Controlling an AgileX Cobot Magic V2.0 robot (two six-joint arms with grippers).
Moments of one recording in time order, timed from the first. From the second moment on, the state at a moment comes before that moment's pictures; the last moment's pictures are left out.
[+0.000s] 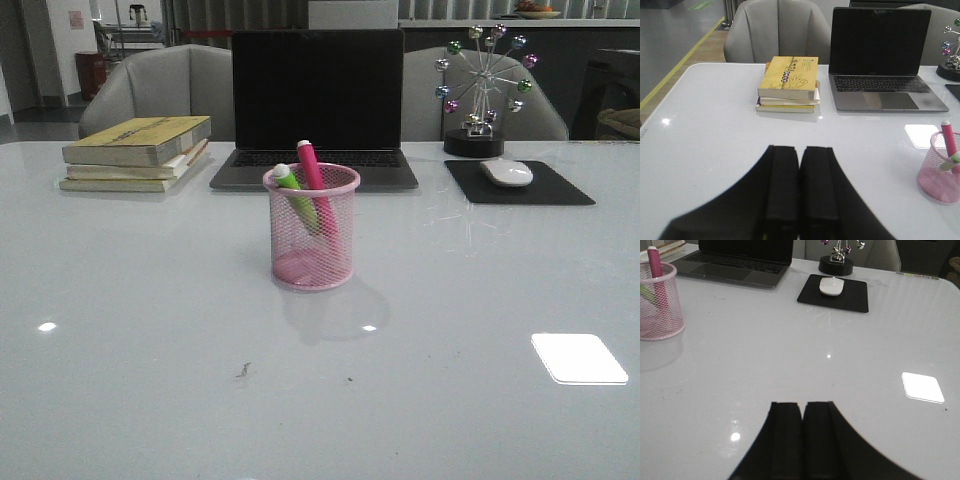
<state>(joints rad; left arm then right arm) 0.00 0.51 -0.56 -0.33 0.36 0.28 0.06 -0.01 0.03 0.09 0.26 -0.12</state>
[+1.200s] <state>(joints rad) 0.00 0.13 -0.21 -0.07 0.13 0.04 0.06 -0.01 0.03 0.09 0.26 -0.12</state>
